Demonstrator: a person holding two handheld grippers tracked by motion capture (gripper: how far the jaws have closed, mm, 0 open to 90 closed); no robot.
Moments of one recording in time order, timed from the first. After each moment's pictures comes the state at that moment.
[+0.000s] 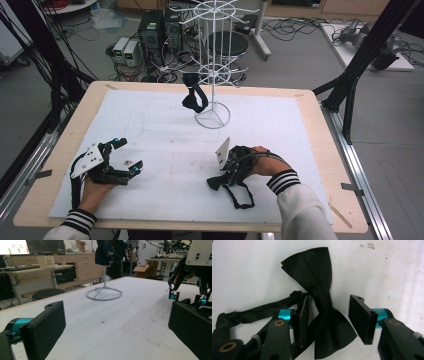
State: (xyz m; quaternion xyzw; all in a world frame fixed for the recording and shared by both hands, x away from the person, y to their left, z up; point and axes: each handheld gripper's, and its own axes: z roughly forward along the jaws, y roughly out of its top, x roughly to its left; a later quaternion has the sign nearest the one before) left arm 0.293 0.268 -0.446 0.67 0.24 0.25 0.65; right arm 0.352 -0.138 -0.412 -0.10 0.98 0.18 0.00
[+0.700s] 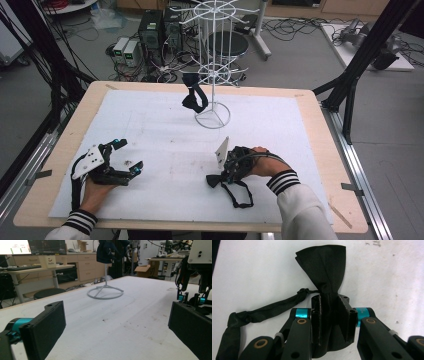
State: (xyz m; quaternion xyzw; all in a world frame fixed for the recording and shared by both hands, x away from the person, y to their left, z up) left arm 0.292 0.269 -0.452 0.67 0.25 0.26 0.65; right arm 0.352 -0.137 -0.411 -0.09 0.98 0.17 -0.01
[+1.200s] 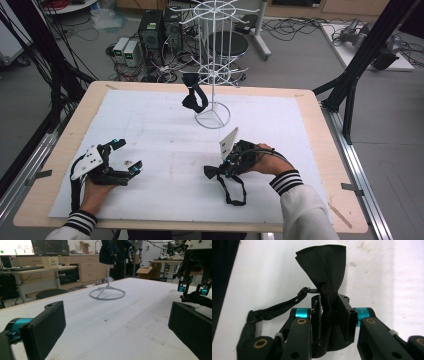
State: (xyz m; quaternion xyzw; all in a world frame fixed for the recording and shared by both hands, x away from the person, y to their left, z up) left arm 0.292 0.271 -0.453 0.66 0.25 0.26 0.65; right arm 0.356 -0.148 -0.391 -0.04 0.97 0.26 -0.01
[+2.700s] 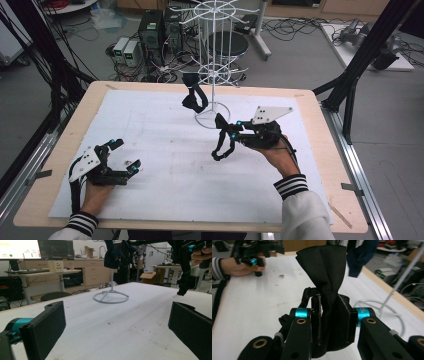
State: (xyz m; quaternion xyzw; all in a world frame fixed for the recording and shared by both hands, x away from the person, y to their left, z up) left arm 0.289 0.273 -0.455 0.64 0.26 0.27 0.66; right arm 0.358 -0.203 -0.333 0.15 0.83 0.52 0.14
